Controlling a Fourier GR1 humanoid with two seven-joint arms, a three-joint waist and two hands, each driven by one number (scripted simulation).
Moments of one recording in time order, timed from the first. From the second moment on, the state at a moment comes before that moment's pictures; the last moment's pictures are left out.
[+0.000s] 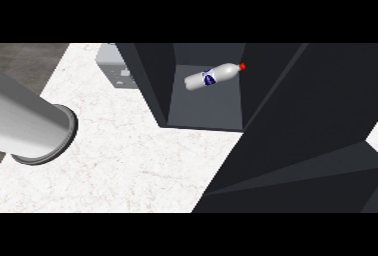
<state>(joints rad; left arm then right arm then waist) 0.85 0.54 0.01 -2.29 0.80 -0.18 -0.55 0.28 -0.16 0.58 -2.24 -0.02 0.38 0.29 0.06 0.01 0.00</state>
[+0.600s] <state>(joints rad) 0.93 0.56 0.15 -2.27 0.91 -0.32 -0.56 -0.17 -0.04 0.40 -1.99 -0.33 0.14 0.42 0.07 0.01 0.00</state>
